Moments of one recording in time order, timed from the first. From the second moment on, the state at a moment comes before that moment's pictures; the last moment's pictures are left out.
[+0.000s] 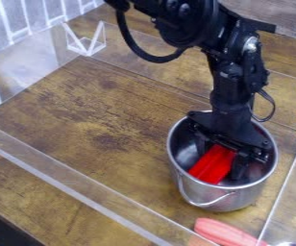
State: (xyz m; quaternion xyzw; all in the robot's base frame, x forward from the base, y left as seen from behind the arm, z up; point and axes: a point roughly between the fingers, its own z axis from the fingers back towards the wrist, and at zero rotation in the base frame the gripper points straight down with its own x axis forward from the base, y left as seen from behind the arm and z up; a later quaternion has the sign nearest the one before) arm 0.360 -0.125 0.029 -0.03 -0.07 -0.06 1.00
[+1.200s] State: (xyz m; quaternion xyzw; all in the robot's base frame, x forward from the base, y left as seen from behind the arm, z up) arm 0.352 -0.110 0.029 -0.01 -0.03 0.04 1.00
